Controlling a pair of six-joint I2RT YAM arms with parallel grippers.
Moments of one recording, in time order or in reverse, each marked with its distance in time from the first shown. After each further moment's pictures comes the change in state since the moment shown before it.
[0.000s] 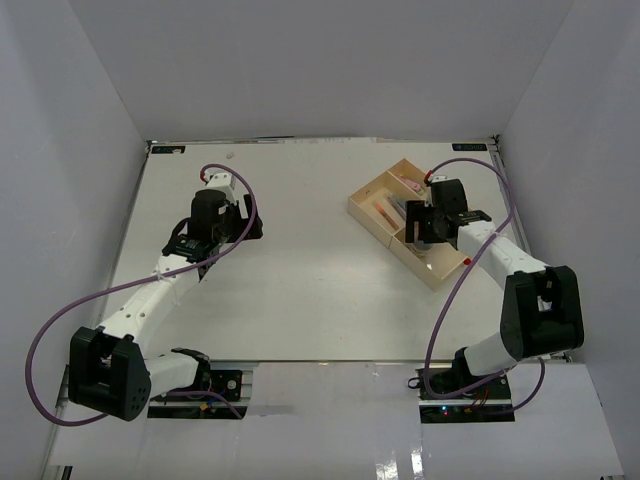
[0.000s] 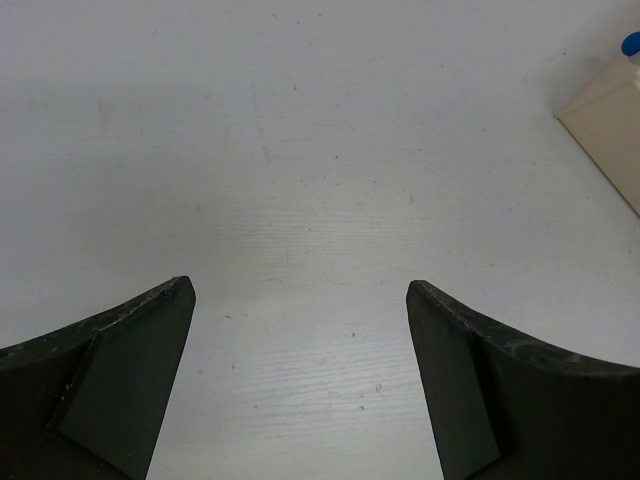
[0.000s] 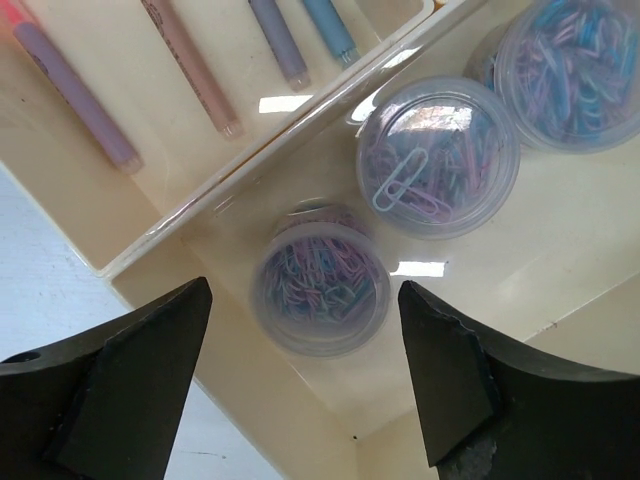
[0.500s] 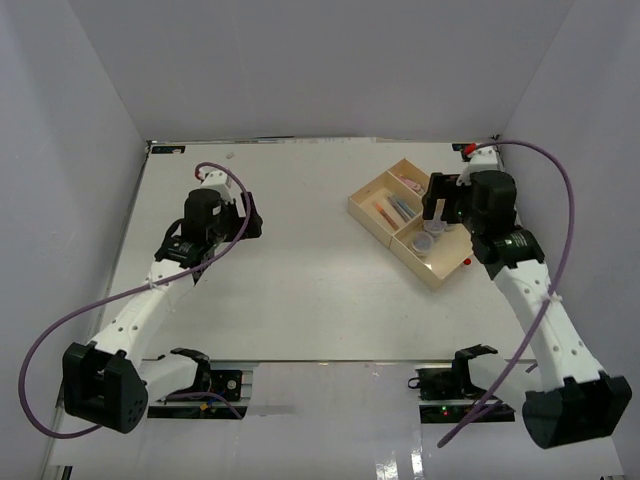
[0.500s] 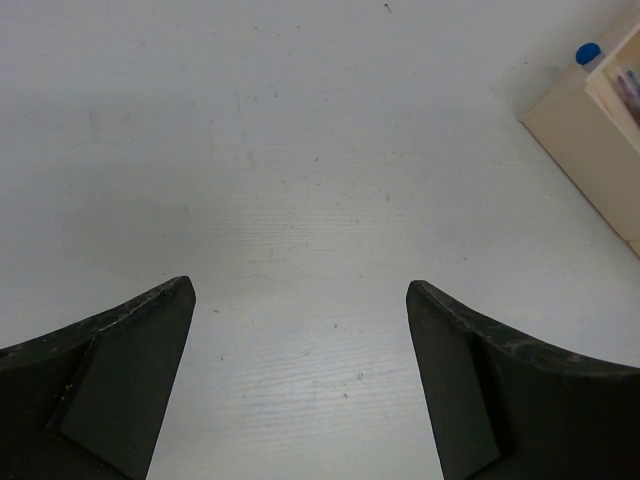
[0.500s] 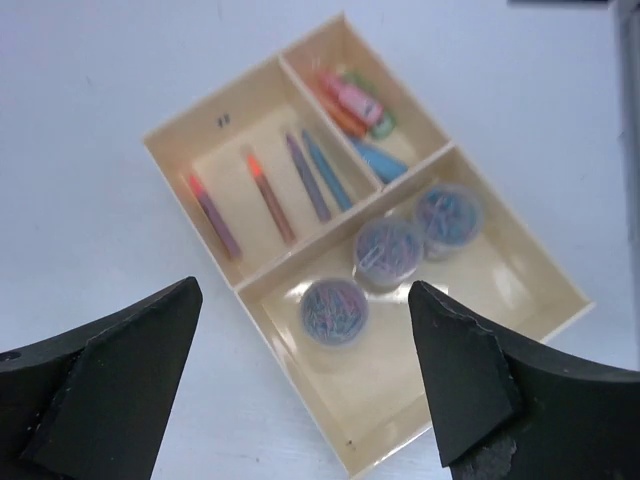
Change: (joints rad) left arm 0.000 -0.044 0.009 -0.026 0.027 -0.011; right arm 0.000 -0.372 0.060 -0.030 -0.014 -0.030
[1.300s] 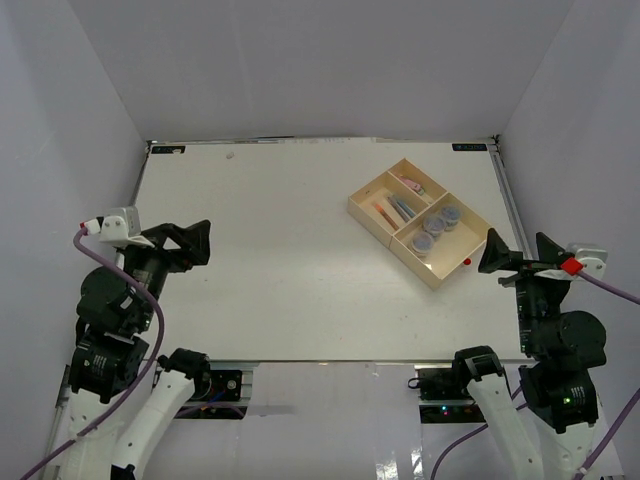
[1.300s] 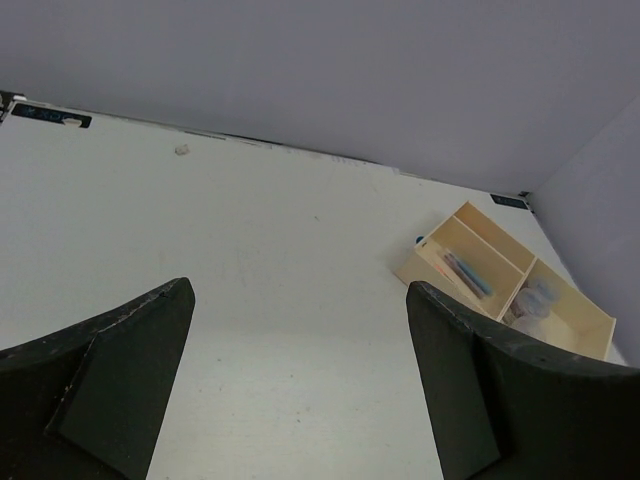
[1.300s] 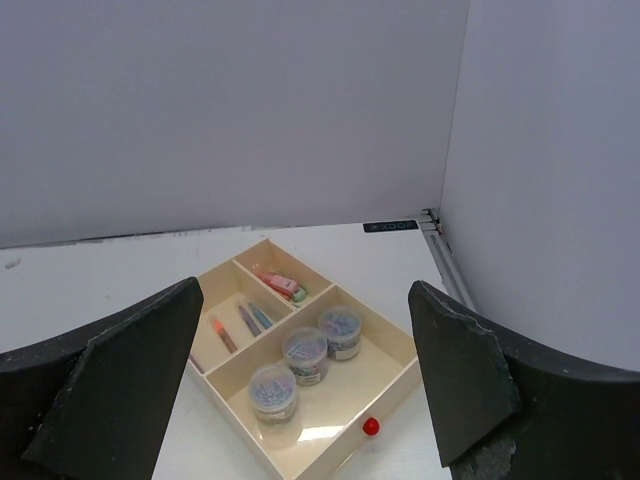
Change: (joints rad) left arm 0.000 -0.673 0.186 -0.288 -0.086 -0.026; right arm 0.013 -0.904 -0.164 0.002 0.227 -0.093
